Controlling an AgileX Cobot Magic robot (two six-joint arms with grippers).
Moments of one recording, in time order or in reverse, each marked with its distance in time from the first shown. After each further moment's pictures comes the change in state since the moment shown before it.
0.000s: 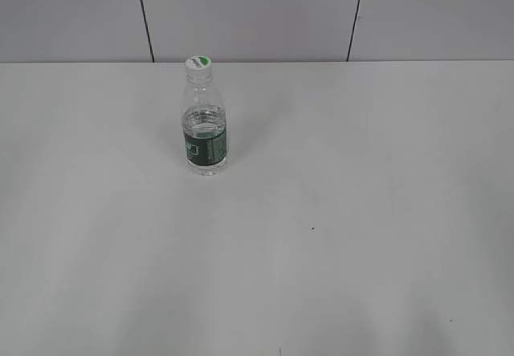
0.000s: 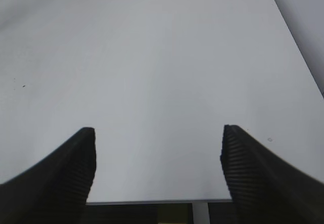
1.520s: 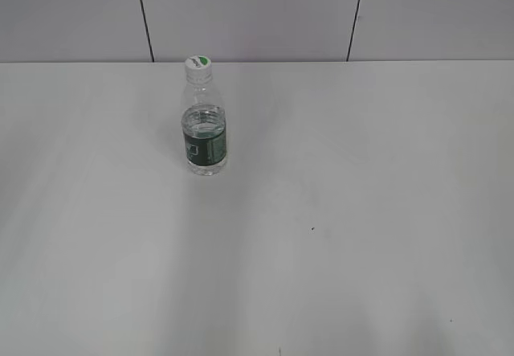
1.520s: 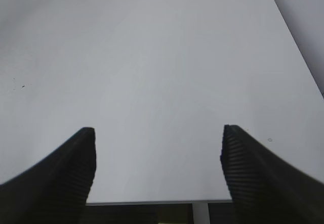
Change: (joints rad) left arm -0.001 0.672 -0.130 -0.012 -0.931 0.076; right arm 0.000 0.000 0.000 0.000 0.000 0.000
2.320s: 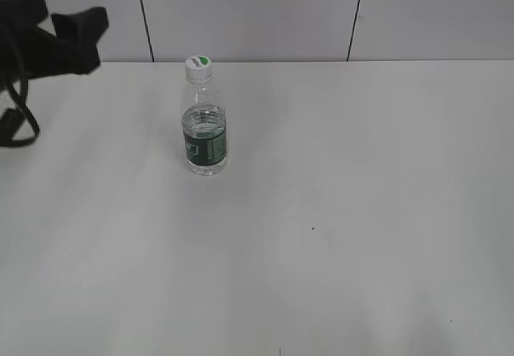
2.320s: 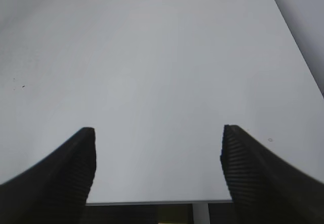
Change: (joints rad) left arm -0.198 0.820 0.063 0.141 -0.908 -0.182; right arm 0.000 0.000 0.000 0.000 0.000 0.000
